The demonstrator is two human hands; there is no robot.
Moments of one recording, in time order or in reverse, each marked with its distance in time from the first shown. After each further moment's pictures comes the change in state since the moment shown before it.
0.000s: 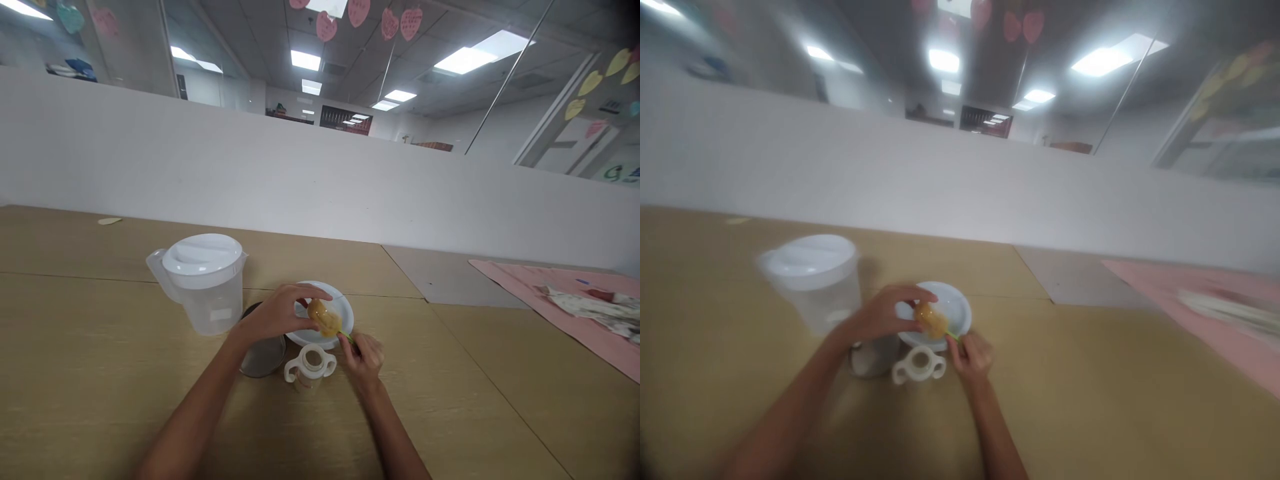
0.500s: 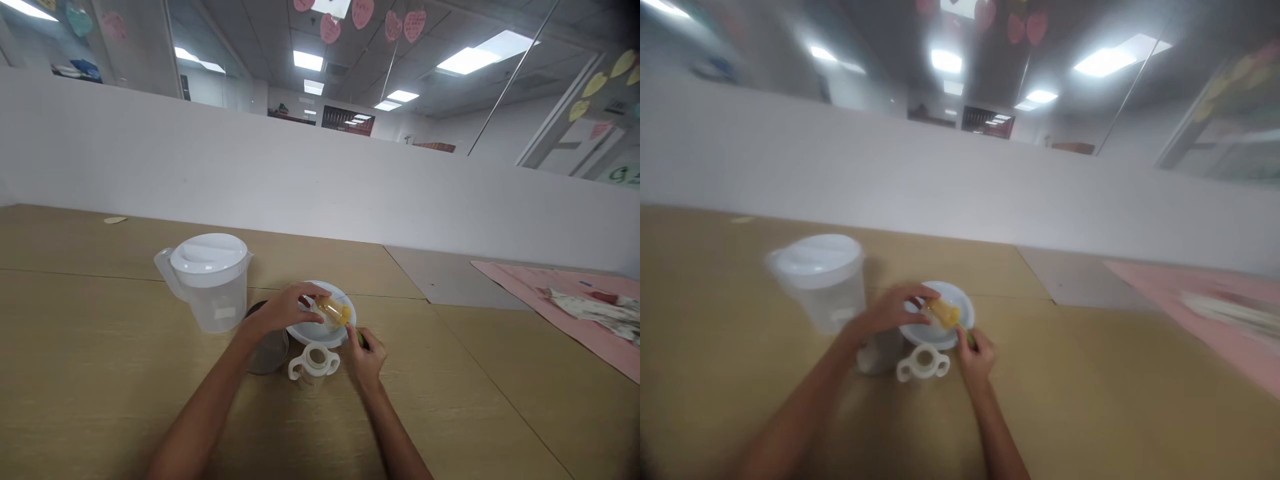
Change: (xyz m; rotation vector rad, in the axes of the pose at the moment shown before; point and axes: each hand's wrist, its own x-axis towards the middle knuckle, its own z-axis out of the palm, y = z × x) left_hand 0.006 -0.027 0.010 -0.109 0.024 -0.064; right_hand -0.010 -0.003 0.012 0.175 -0.001 0.511
